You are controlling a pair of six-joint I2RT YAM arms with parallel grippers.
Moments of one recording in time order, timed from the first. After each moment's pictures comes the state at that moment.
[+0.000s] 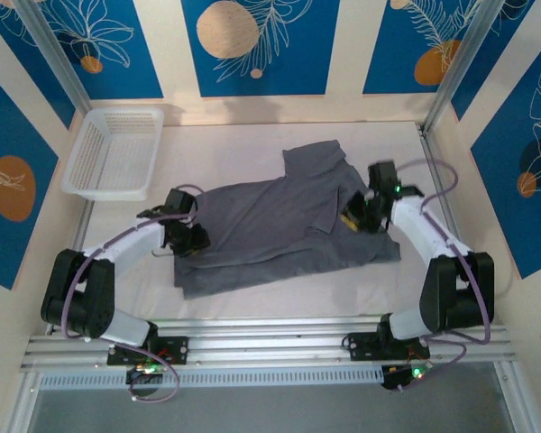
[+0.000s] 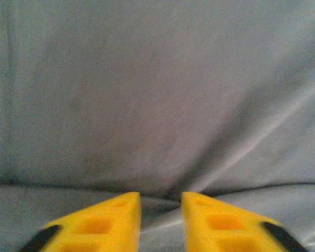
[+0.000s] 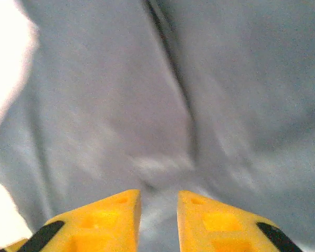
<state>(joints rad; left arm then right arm) -0.32 1.45 0.88 -0.60 0.16 -0.65 0.09 1.49 1.16 -0.74 -0.27 0.70</state>
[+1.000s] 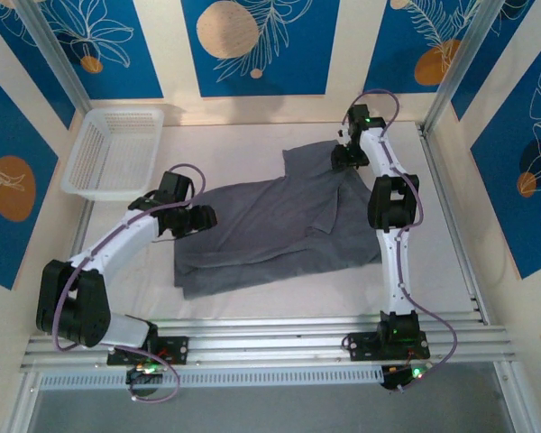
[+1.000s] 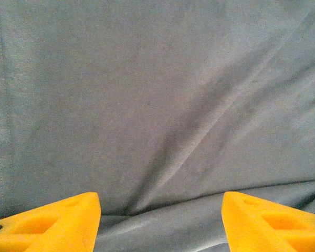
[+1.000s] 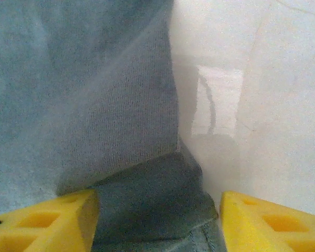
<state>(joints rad) -0.32 1.40 0.97 -0.64 0.16 -0.56 0.06 2.61 2.47 -1.12 -0.03 -0.05</state>
